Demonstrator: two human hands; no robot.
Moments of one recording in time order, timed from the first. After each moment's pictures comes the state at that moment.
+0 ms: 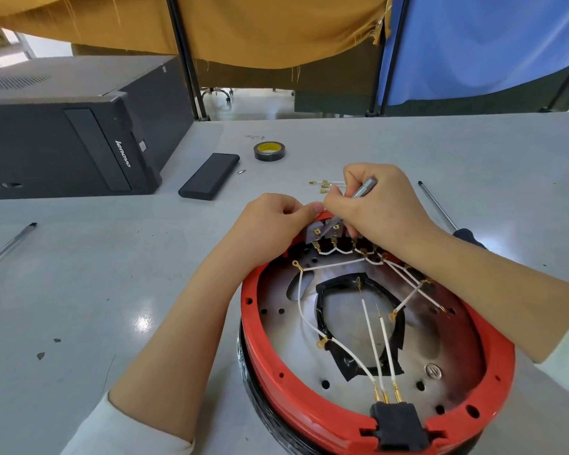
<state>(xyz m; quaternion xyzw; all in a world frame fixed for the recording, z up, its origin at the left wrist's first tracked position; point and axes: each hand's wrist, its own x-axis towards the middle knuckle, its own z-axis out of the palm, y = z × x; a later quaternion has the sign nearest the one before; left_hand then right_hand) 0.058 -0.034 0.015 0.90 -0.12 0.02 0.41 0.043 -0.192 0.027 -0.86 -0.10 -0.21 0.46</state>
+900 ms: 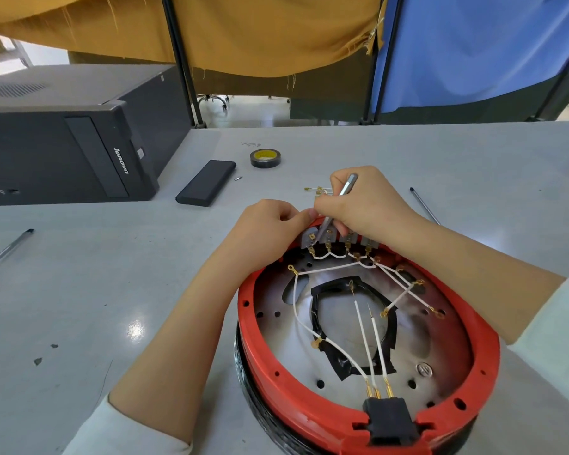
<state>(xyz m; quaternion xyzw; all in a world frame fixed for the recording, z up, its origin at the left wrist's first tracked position) 0.057 -0.035 0.017 0.92 -0.13 0.03 0.37 0.055 -0.188 0.040 -0.88 -0.08 -0.09 0.45</state>
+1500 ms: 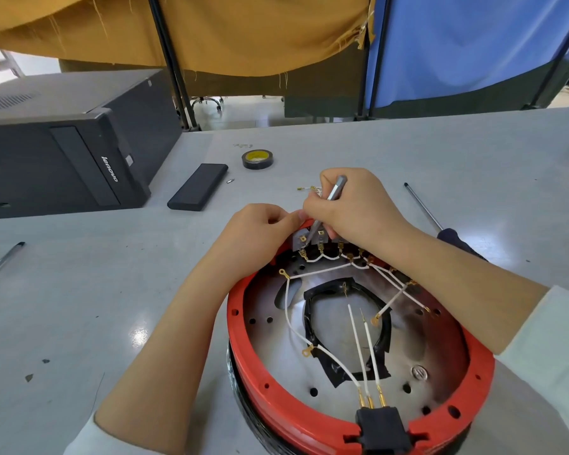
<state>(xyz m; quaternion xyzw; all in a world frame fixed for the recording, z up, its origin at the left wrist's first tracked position) 0.057 -0.034 0.015 0.91 -0.13 0.02 0.40 0.052 -0.189 0.031 -0.87 -0.11 -0.18 0.44</state>
